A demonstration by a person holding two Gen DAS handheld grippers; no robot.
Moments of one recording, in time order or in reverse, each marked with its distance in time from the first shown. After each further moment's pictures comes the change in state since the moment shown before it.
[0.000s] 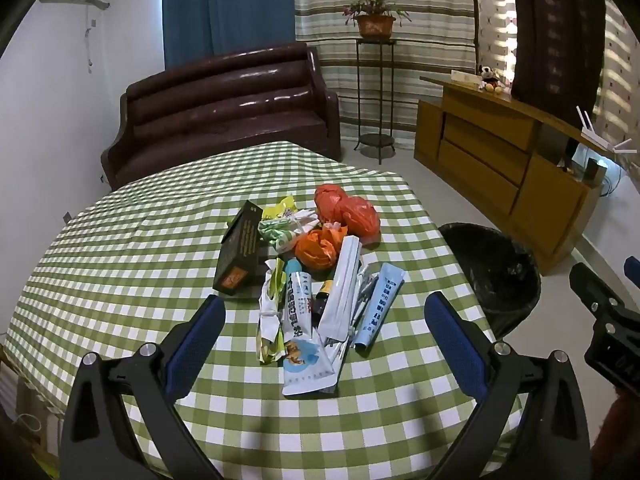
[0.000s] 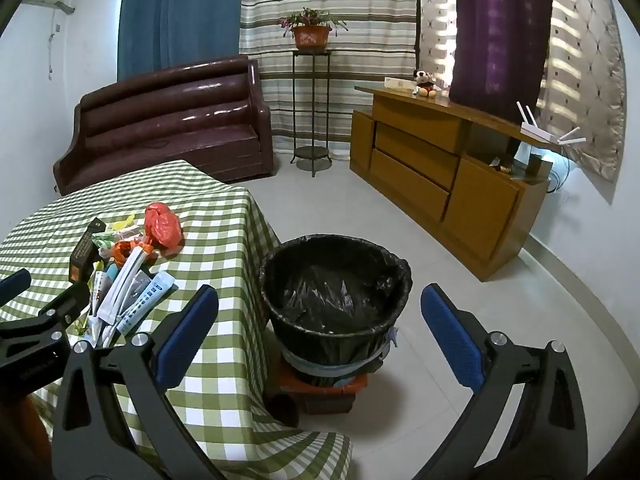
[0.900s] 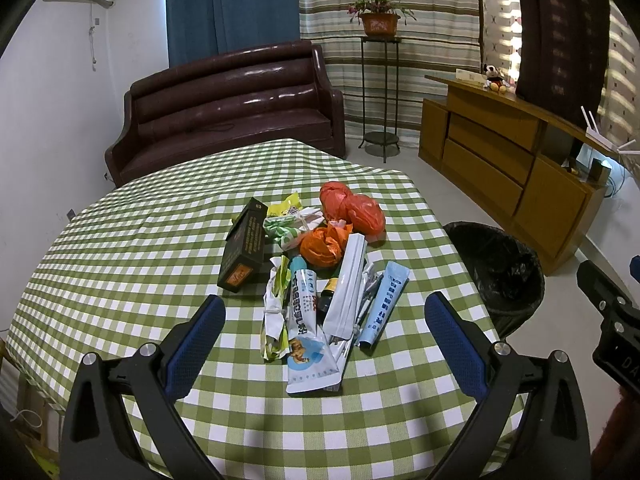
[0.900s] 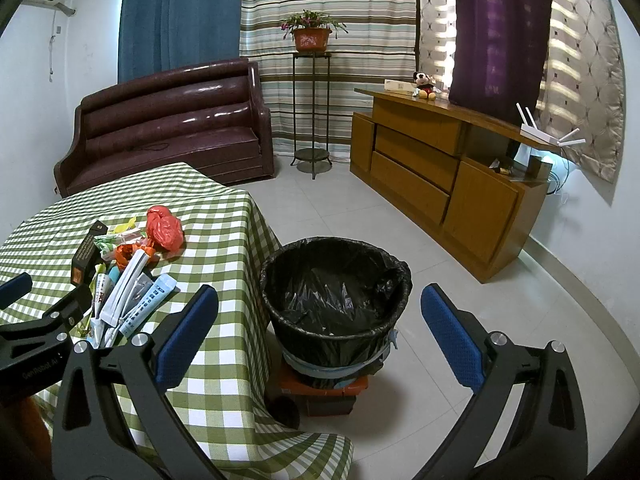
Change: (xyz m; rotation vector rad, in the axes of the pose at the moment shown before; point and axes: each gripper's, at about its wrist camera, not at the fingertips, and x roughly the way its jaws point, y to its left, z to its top) left arm -0.002 0.005 0.002 -0.003 0.001 0.015; right arm -0.002 0.000 0.001 0.001 -0.002 0.001
